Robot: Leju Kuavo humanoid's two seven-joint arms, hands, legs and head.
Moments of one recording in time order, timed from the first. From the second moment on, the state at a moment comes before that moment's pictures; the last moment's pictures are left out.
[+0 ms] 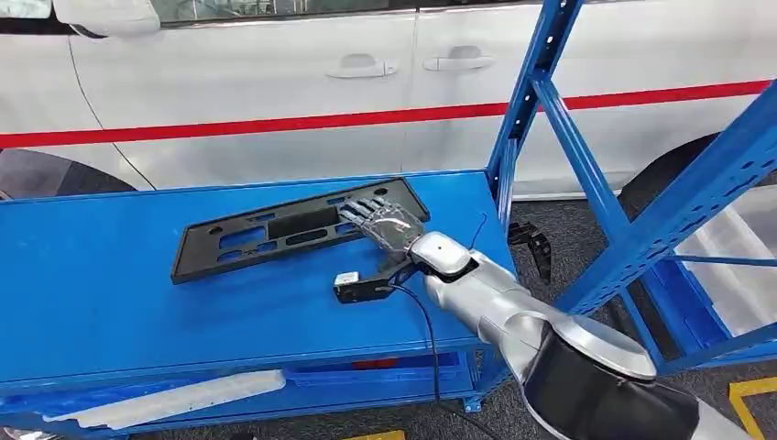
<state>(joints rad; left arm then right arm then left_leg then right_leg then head) -0.11 -0.17 -0.07 -0.19 0.07 0.13 -0.28 -0.99 0.13 1.19 -0.37 0.74 -0.33 -0.18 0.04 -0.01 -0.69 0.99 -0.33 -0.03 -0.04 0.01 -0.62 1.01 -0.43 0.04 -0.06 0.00</state>
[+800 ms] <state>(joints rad) -0.12 -0.18 -0.08 -0.19 0.06 0.12 -0.29 -0.98 0.24 1.20 -0.35 0.79 -0.31 -0.12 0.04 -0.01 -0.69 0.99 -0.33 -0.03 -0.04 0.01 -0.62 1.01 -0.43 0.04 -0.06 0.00</state>
